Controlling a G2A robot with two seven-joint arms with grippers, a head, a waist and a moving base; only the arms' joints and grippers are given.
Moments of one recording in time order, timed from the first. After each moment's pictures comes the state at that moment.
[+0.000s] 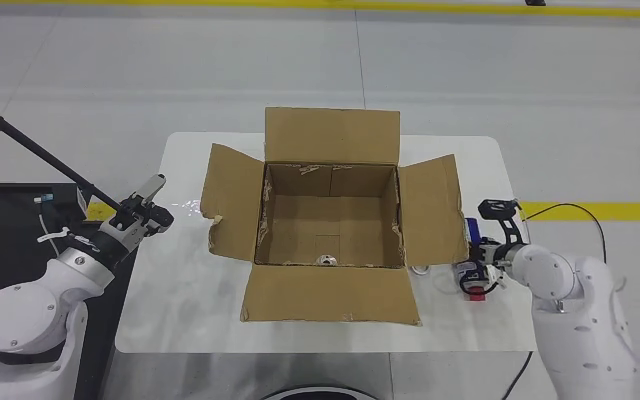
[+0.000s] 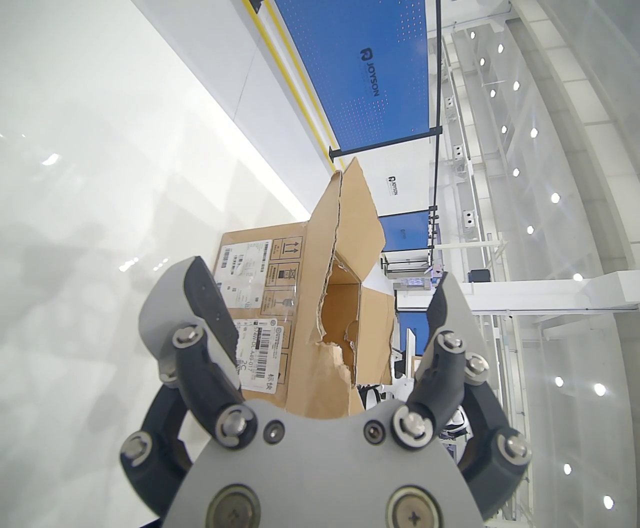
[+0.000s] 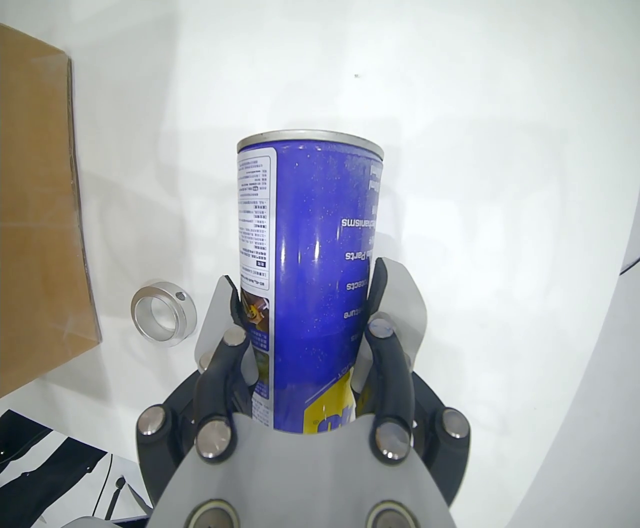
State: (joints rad) left arm 1.62 -1.08 -1.94 -2.11 -0.21 0.31 -0.56; right arm -1.18 -1.11 1.60 -1.60 -0.92 -0.08 1.17
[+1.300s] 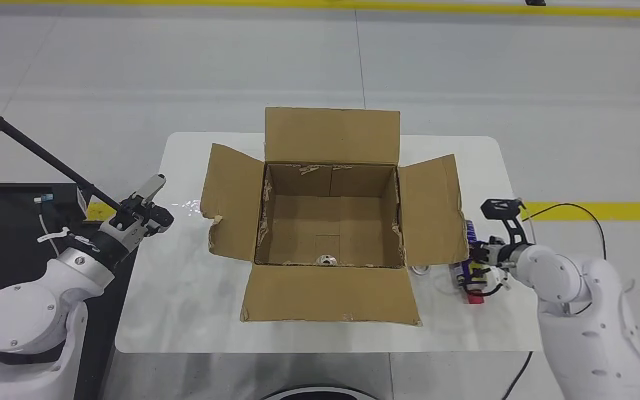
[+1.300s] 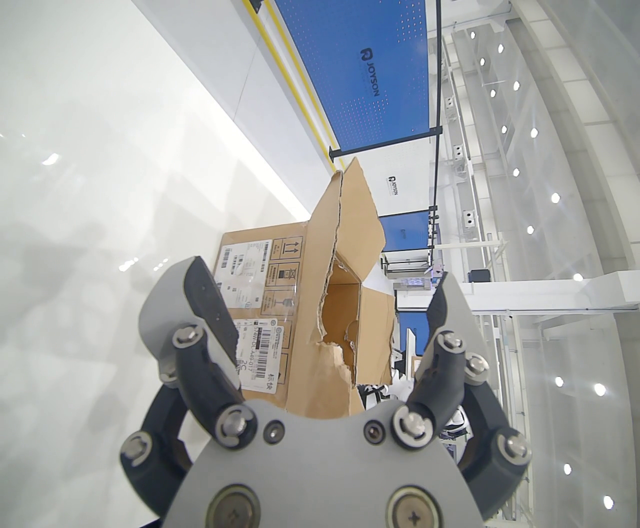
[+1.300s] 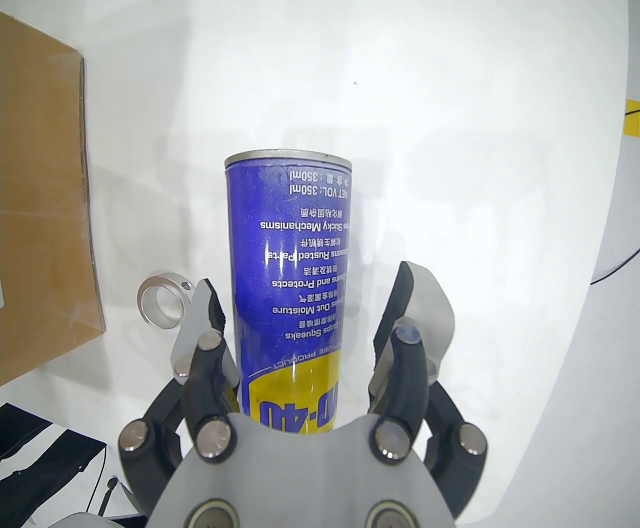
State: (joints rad) left arm 1.62 -1.08 -1.94 -2.11 -0.21 0.31 -0.56; right arm -1.20 -1.08 1.60 -1.66 -0.90 -0.06 1.18
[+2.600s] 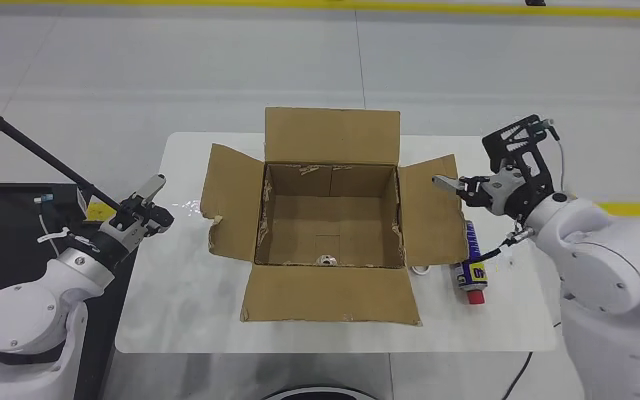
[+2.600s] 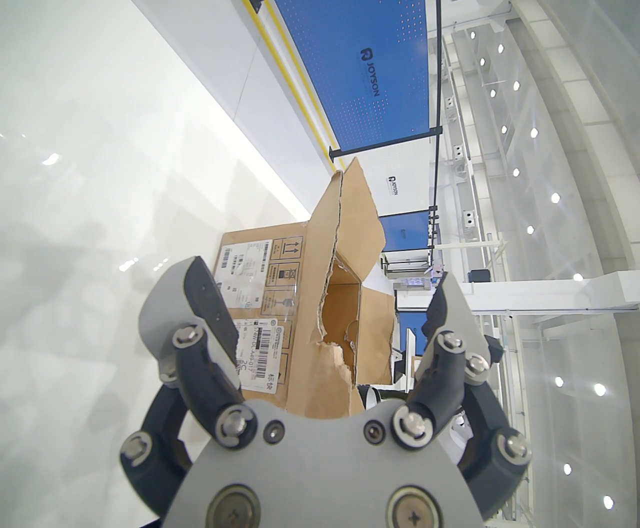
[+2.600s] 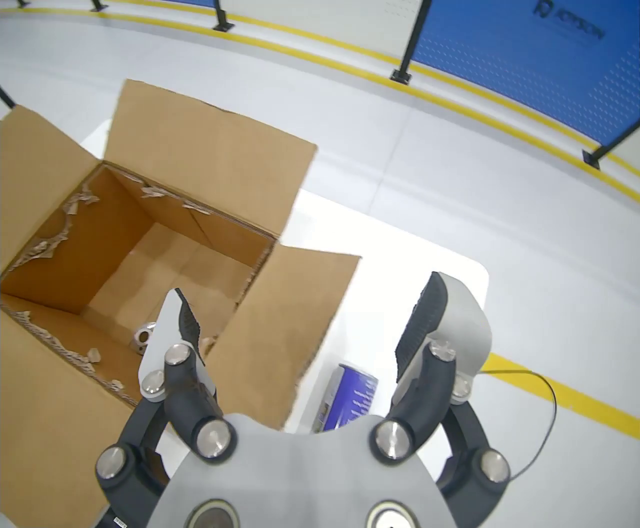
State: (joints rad) left arm 1.62 -1.08 -1.94 -2.11 -0.21 0.31 -0.56; right arm -0.99 -1.05 1.50 -2.09 -0.85 -0.16 1.08
